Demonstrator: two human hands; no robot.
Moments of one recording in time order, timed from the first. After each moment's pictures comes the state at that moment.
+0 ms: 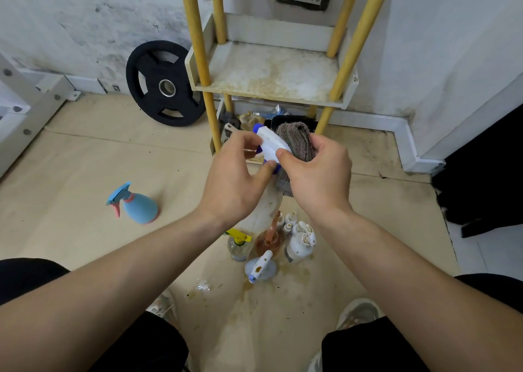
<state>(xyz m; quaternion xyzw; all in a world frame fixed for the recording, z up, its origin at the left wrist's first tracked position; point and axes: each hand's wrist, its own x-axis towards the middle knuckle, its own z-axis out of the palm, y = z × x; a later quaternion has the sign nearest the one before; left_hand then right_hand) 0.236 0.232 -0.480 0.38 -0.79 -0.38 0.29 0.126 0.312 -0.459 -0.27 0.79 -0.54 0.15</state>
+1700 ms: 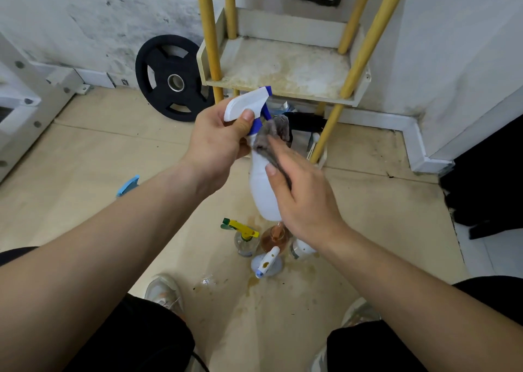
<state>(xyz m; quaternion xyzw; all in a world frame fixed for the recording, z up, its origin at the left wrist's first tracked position) 0.247 0.191 -0.446 0.33 -0.58 -0.67 0.32 0.150 0.323 -0.489 -0.55 0.73 -0.39 0.10</state>
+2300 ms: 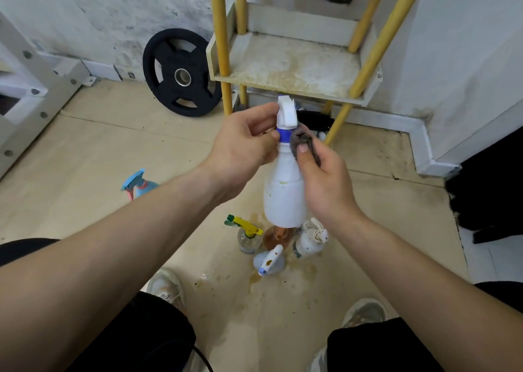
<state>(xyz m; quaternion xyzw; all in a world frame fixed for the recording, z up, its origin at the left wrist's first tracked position) 0.245 0.211 -0.443 0.34 -0.62 -0.66 0.25 0.140 0.313 -0.479 -0.36 0.71 -0.54 0.27</state>
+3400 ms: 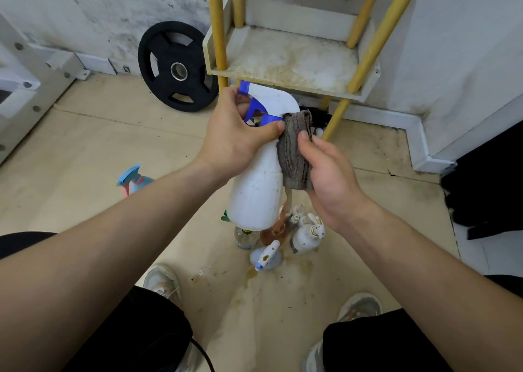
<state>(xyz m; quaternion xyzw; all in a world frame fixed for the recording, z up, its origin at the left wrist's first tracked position) 0.244 0.196 -0.457 0.38 -0.67 -0.54 0.33 0.138 0.310 -0.467 -0.21 0.58 -0.63 0.46</state>
